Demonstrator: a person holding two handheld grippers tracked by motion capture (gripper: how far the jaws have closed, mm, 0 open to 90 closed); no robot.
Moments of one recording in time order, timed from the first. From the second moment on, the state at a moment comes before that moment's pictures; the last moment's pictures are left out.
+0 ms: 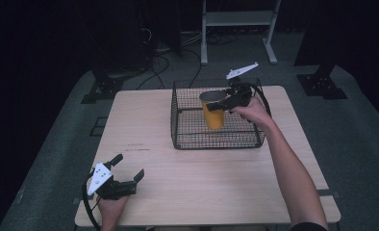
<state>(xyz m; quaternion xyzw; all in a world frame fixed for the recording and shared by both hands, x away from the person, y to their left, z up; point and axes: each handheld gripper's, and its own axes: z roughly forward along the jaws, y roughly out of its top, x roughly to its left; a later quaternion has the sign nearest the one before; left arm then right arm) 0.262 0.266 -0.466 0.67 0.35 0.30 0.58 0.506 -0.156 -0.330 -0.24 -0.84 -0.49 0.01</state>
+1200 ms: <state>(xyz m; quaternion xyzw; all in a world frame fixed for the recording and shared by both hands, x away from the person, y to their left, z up) 0.262 0.267 -0.467 0.67 0.36 0.30 0.58 0.542 -0.143 -0.381 -0.26 -0.85 -0.46 0.02</state>
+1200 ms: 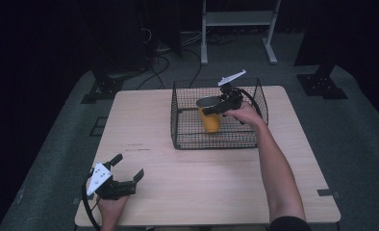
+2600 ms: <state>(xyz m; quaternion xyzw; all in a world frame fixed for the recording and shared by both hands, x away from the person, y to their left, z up) 0.262 0.266 -0.467 0.67 0.36 0.30 0.58 0.531 -0.136 -0.399 -0.24 -0.88 -0.40 -0.03</state>
